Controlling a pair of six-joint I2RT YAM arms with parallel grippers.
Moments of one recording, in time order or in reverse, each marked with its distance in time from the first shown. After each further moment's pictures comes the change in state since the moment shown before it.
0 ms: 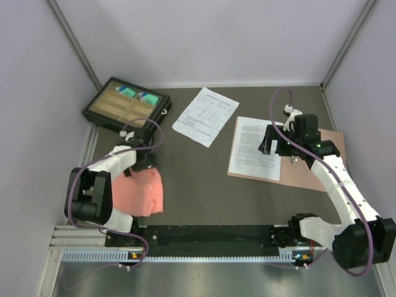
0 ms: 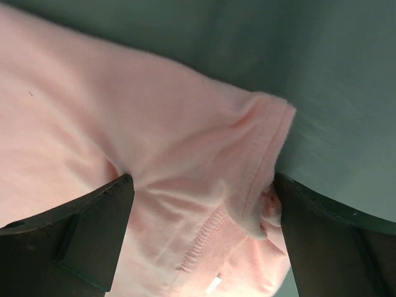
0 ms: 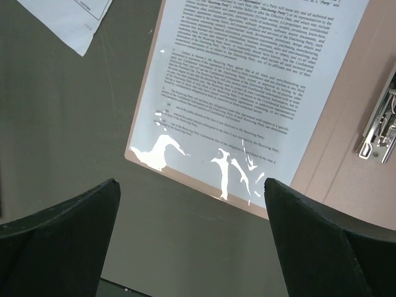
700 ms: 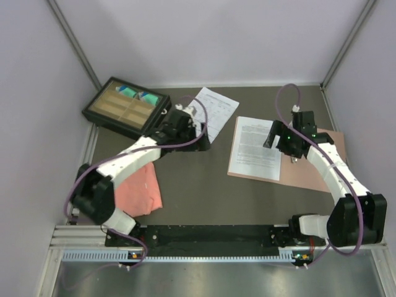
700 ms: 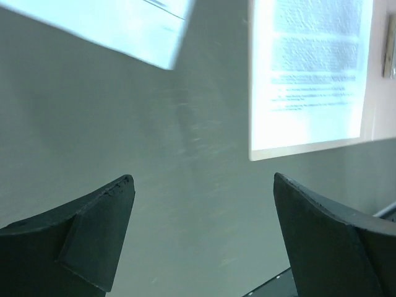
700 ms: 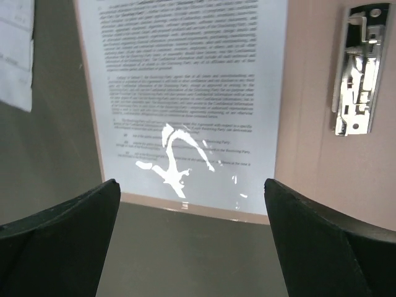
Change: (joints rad) left arm -0.312 -0.034 0.304 0.154 0.436 0.051; right arm -0.048 0.147 0.018 0.011 0.103 0.170
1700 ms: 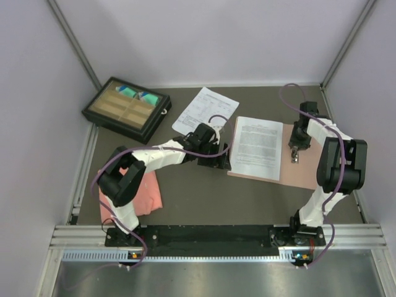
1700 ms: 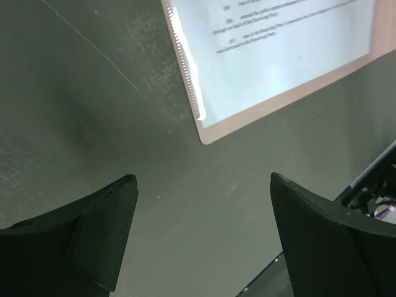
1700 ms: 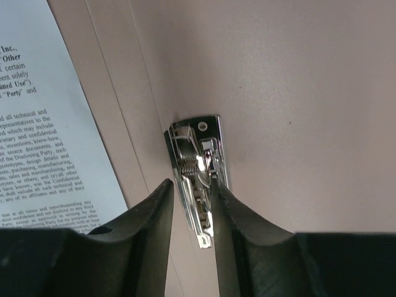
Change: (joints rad) left arm -0.183 0.350 0.028 0.184 0.212 0.018; right arm -0.227 0.518 0.215 0.037 0.214 -0.173
